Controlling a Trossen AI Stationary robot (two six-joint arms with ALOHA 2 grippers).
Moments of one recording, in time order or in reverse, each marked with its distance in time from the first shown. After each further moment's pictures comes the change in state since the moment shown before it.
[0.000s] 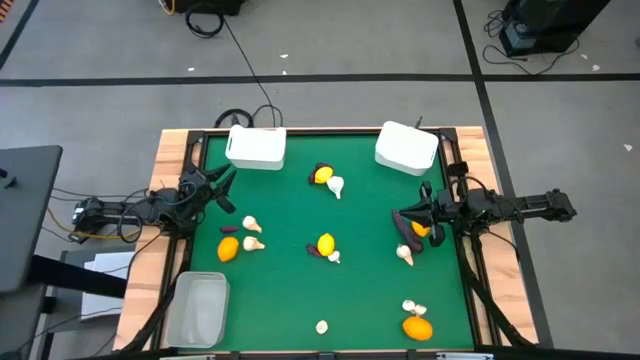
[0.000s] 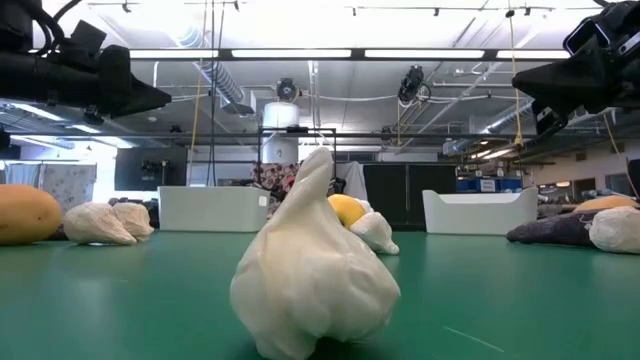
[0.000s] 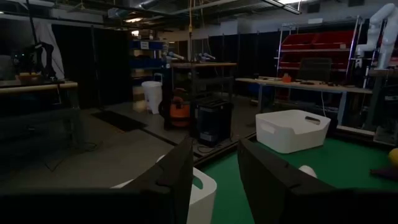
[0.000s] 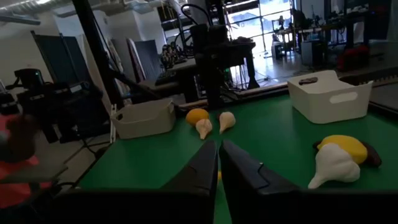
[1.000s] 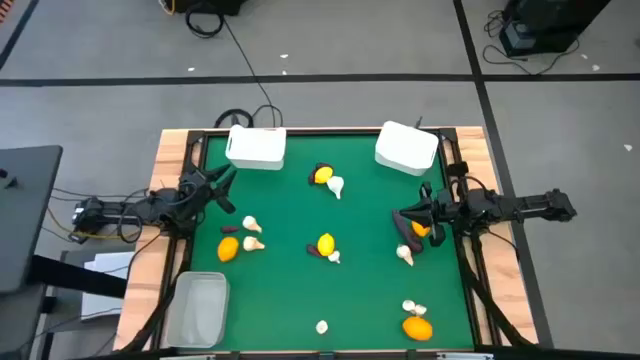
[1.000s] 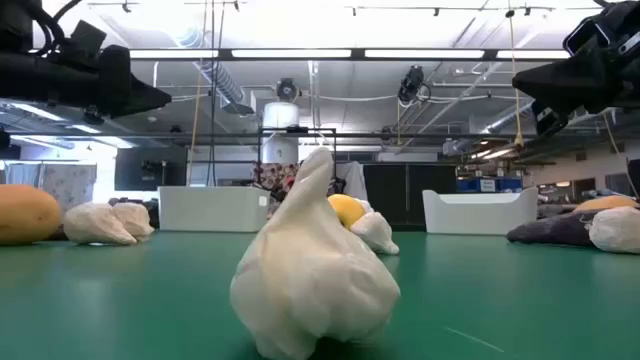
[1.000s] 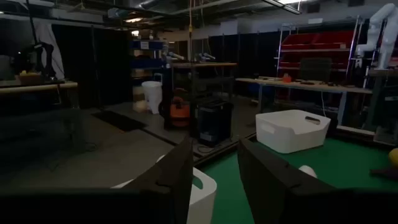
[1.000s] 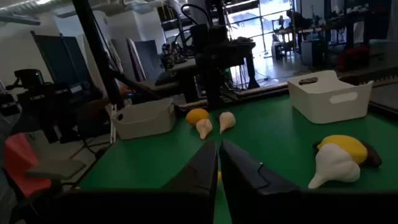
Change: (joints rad) left arm 0.000 0.000 0.000 0.000 0.000 0.000; right arm 0.000 0.000 0.000 -0.001 -0.001 0.022
